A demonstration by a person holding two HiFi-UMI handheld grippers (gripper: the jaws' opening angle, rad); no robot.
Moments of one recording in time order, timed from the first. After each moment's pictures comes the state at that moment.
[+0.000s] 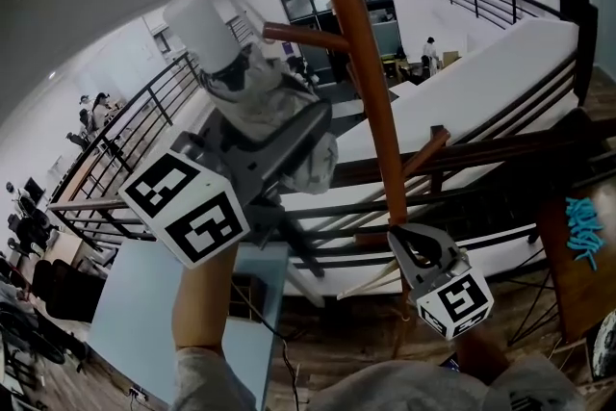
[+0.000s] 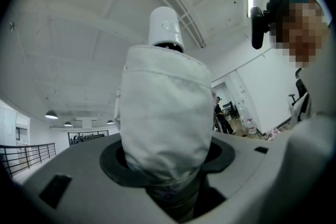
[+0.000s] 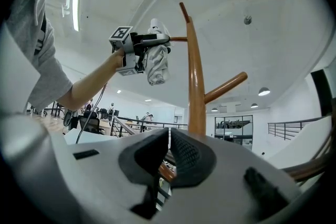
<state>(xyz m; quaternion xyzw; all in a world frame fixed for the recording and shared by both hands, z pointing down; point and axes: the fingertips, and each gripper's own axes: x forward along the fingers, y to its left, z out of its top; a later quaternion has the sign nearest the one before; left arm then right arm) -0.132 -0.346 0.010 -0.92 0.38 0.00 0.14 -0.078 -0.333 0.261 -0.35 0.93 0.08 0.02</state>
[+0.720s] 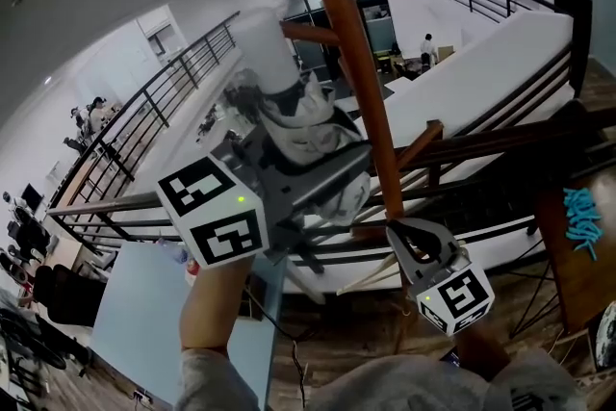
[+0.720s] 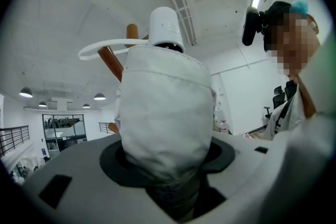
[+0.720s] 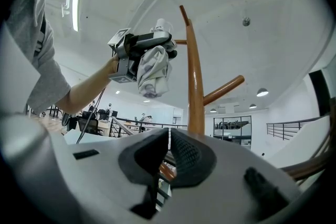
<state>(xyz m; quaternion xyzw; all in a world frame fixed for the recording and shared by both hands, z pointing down) -0.071 -0.332 0.074 -0.96 0.27 -0.05 0.08 -0.060 -0.331 0.271 -0.36 0.93 0.08 0.03</state>
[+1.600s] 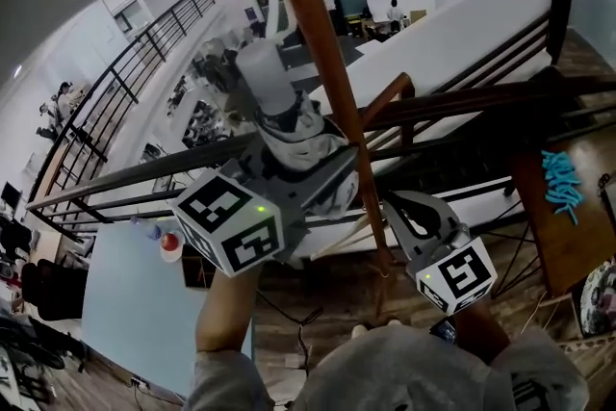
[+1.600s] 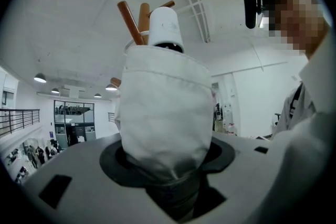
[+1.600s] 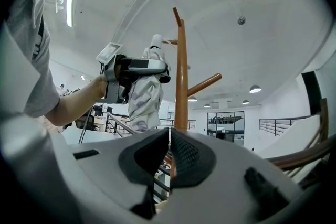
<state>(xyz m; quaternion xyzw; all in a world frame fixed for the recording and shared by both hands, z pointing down) -0.077 -0.338 0.149 -0.95 0.31 -0.04 0.01 -0.036 -0.311 0.278 -0.39 0.92 0.06 0.00</state>
